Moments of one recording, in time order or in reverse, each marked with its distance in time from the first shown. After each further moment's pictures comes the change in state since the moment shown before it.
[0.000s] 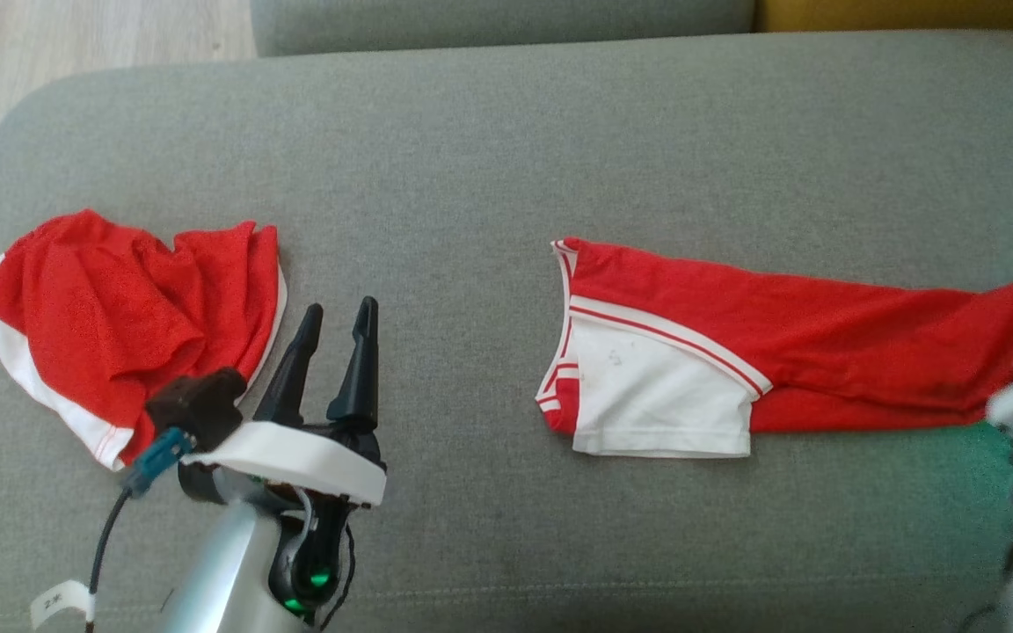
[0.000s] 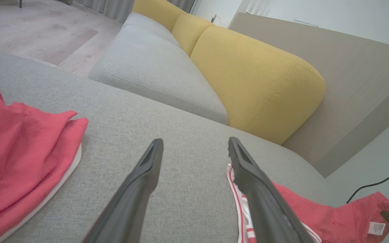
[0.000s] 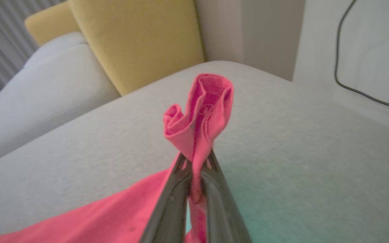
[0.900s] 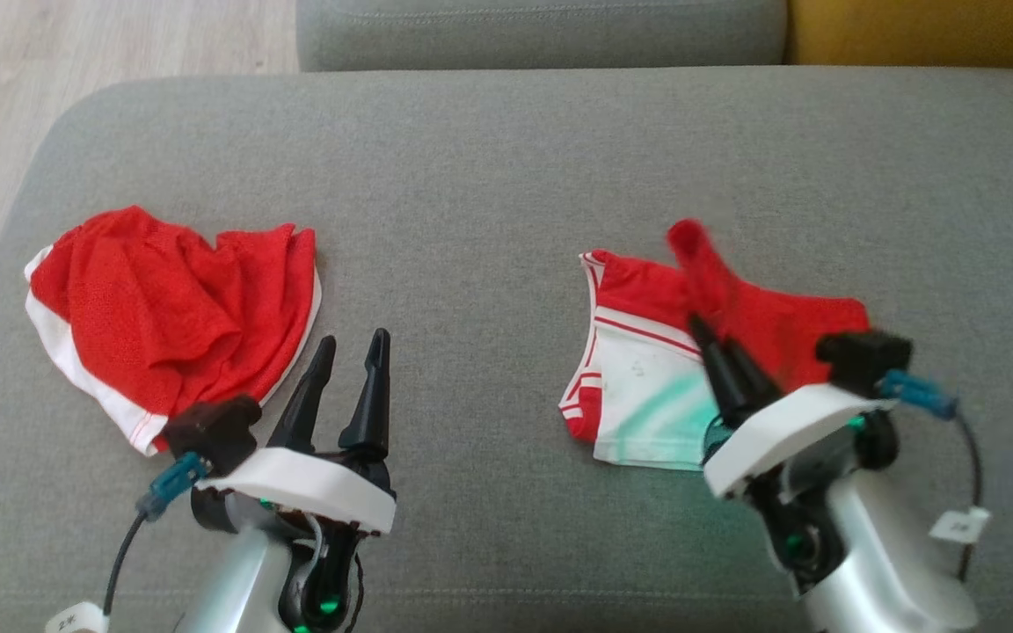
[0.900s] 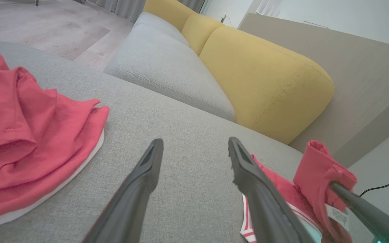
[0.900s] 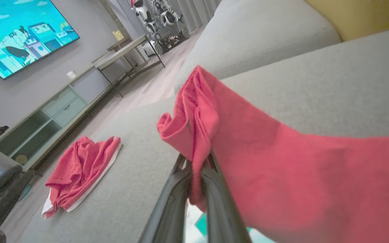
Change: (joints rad) left arm 0.044 0.000 -0.024 0.006 -0.012 0.008 0.000; right arm 0.230 0.055 0.885 -0.398 0.507 0.000 0.102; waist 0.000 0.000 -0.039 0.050
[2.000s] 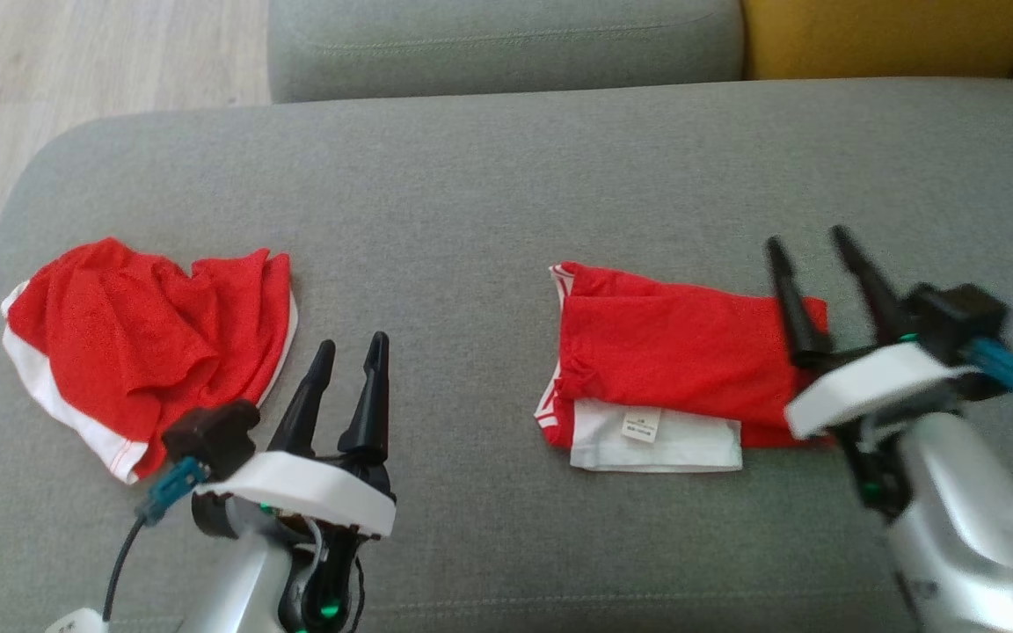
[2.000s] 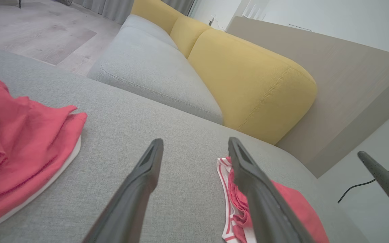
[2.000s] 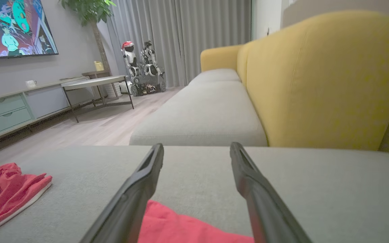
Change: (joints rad) left arm 0.005 0.000 -0.003 -0.005 -0.011 0.009 0.000; right arm -0.133 -0.119 -0.011 0.154 -0.170 0.000 -0.253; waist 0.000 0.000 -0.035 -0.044
